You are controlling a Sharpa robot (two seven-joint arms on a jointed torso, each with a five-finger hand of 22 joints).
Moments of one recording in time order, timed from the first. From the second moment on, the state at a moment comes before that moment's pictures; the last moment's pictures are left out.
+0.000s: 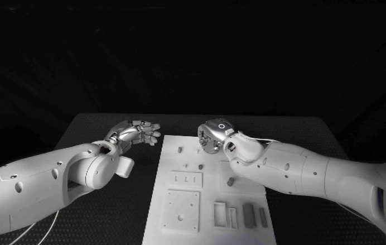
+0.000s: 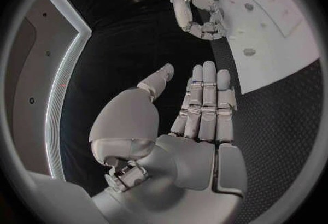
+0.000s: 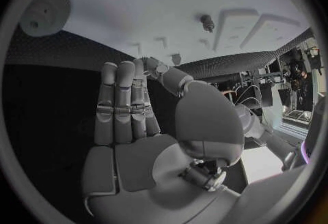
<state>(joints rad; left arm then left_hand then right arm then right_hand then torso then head) 1.28 -0.80 -0.16 1.40 -0.09 -0.27 0.25 1.03 -0.08 0.48 -0.21 0.07 0.77 0.19 0.44 0.36 1.22 0.09 0.20 0.12 1.10 0.04 0.49 0.65 0.05 0.85 -0.06 0.53 1.31 1.20 -0.47 -0.17 1.08 -1.78 -0.56 -0.20 1.11 -0.16 0.82 -0.27 0.05 1.04 0.10 0.40 0.46 1.41 0.03 0.12 0.26 1.31 -0.06 0.59 0.91 0.25 1.18 0.04 0.46 1.31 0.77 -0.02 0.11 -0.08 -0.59</state>
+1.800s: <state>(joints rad) 1.28 -0.80 -0.16 1.39 -0.09 -0.27 0.25 1.03 -0.08 0.48 -0.21 0.07 0.77 0.19 0.44 0.35 1.22 0.09 0.20 0.12 1.10 0.04 0.49 0.65 0.05 0.85 -0.06 0.53 1.31 1.21 -0.46 -0.16 1.06 -1.81 -0.53 -0.22 1.11 -0.18 0.83 -0.26 0.05 1.05 0.10 0.39 0.46 1.41 0.03 0.12 0.27 1.31 -0.06 0.59 0.91 0.24 1.18 0.04 0.47 1.31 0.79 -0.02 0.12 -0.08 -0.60</state>
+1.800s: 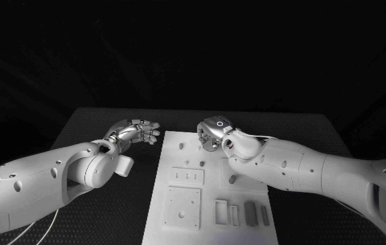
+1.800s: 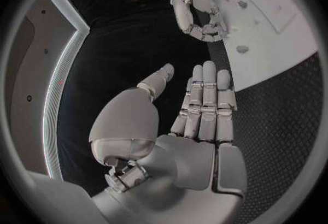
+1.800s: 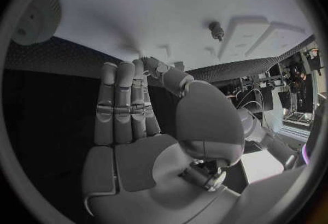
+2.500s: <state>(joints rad) 1.28 -0.80 -0.16 1.39 -0.09 -0.27 0.25 1.02 -0.07 0.48 -0.21 0.07 0.77 0.19 0.44 0.35 1.22 0.09 0.20 0.12 1.10 0.04 0.49 0.65 0.05 0.85 -0.06 0.53 1.31 1.20 -0.45 -0.17 1.04 -1.79 -0.51 -0.22 1.12 -0.21 0.84 -0.25 0.05 0.95 0.14 0.33 0.48 1.29 0.07 0.05 0.24 1.29 -0.04 0.59 0.91 0.24 1.17 0.05 0.47 1.31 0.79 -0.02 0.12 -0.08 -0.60</state>
